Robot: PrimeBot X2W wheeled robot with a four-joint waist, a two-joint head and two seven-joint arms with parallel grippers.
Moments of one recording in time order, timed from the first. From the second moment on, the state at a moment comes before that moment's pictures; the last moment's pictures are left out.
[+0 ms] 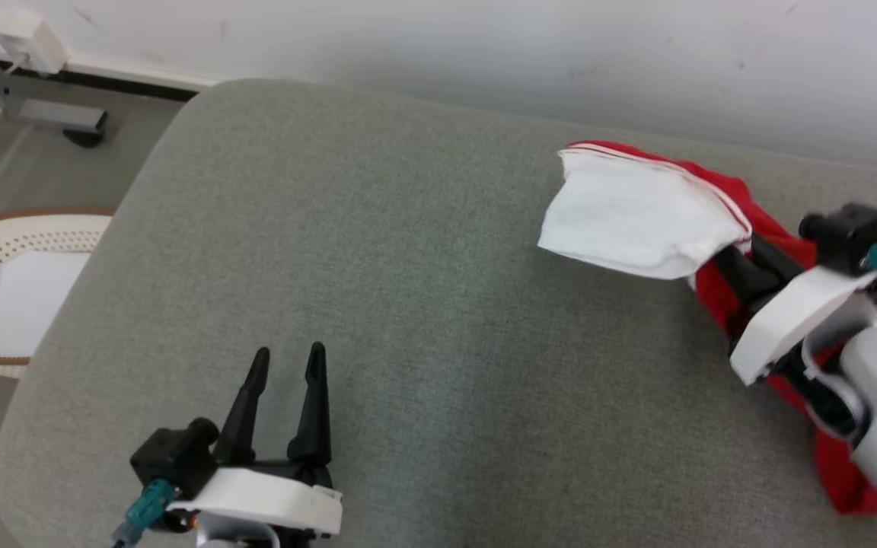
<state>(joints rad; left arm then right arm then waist) -0.16 0.05 -0.19 0.14 -0.40 0.00 -0.26 -0.77 -0.41 0.71 0.54 0.74 0.13 -0.11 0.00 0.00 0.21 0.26</state>
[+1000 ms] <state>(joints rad) -0.20 0.05 -0.20 0.21 -0.35 -0.02 -0.26 -0.86 -0.56 0.80 0.50 1.36 0.13 0.10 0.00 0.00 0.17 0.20</state>
